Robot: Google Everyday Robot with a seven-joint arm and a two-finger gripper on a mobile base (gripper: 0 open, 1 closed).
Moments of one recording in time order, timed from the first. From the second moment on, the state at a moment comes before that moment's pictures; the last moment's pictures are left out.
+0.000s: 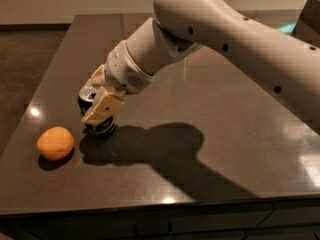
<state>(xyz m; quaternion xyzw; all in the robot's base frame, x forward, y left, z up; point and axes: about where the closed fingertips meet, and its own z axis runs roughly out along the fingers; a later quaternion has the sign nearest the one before) 0.472 0.139 0.915 -0.72 0.55 0.29 0.30</state>
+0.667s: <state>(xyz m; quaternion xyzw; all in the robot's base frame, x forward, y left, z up) 0.469 0.142 0.908 -0.73 0.55 0.29 0.30</state>
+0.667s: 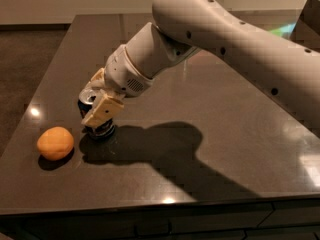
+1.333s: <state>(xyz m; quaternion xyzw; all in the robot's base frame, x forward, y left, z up) 0.467 0.145 0.908 -0.73 0.54 0.30 0.30</state>
